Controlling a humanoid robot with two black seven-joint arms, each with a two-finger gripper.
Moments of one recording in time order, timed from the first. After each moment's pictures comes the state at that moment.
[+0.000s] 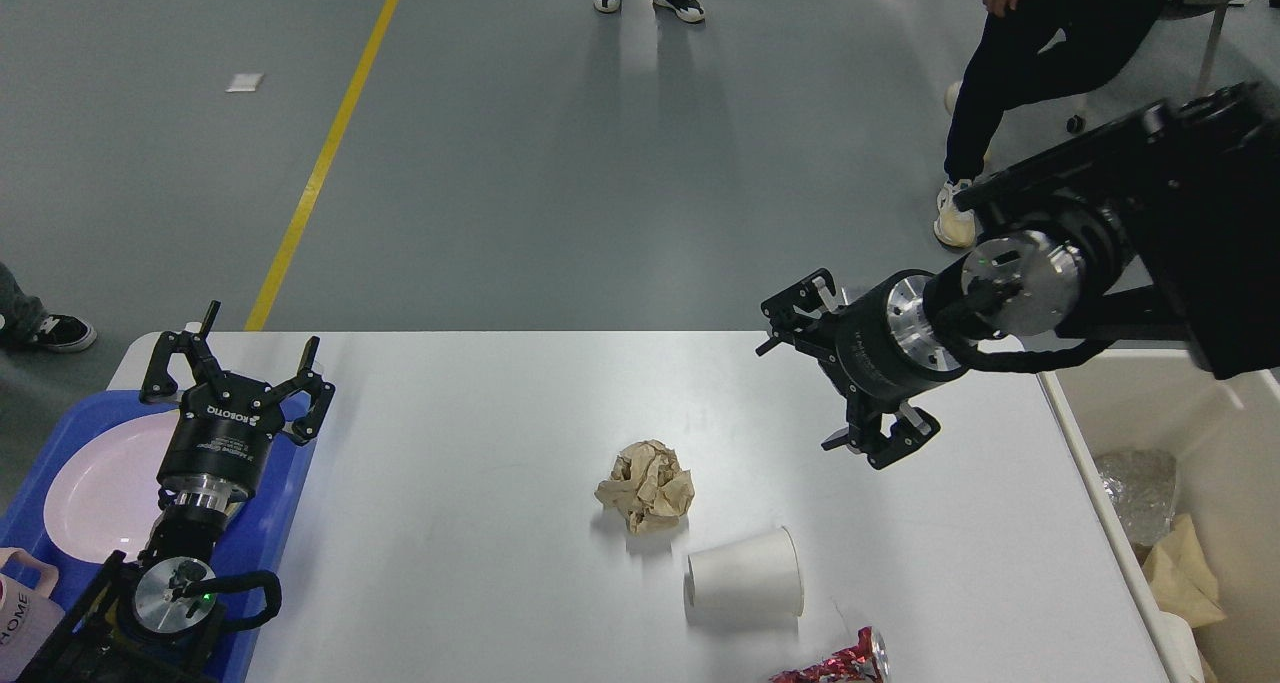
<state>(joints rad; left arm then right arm) -0.24 0.13 -1.54 -0.79 0.36 -0.61 -0.24 2.10 -0.16 -1.15 1.58 1.00 0.17 -0.19</state>
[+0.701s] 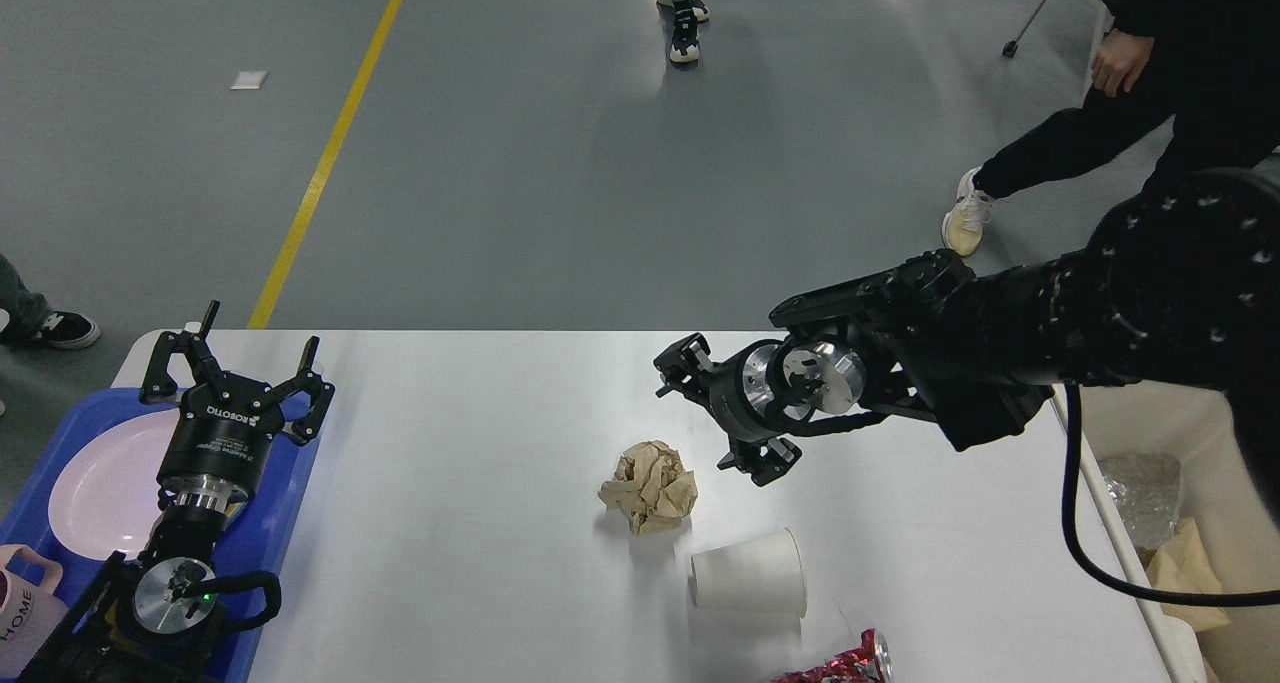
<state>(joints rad) -0.25 0.13 -1.54 -0.79 0.36 -0.61 -0.24 1.52 0.12 -0.96 0.95 0.74 0.09 -0.20</state>
